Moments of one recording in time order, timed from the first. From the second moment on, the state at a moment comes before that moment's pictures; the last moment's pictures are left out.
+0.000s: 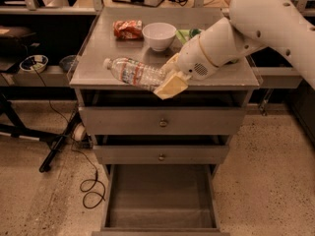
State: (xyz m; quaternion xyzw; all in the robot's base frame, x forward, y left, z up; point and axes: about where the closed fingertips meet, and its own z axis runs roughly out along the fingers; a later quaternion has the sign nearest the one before) arm 0.572 -0.019 0.890 -0.61 0.69 0.20 0.33
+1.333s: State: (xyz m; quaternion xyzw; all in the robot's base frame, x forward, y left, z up) arm 0.482 -0.062 0.898 -0.57 0.72 0.10 0.38
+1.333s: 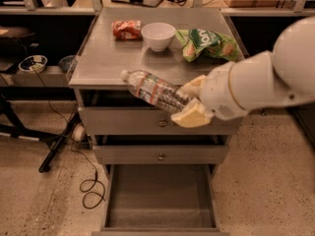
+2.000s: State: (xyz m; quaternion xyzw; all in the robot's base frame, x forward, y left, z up) arm 0.520 -0.068 0.845 -0.52 0.77 0.02 0.38
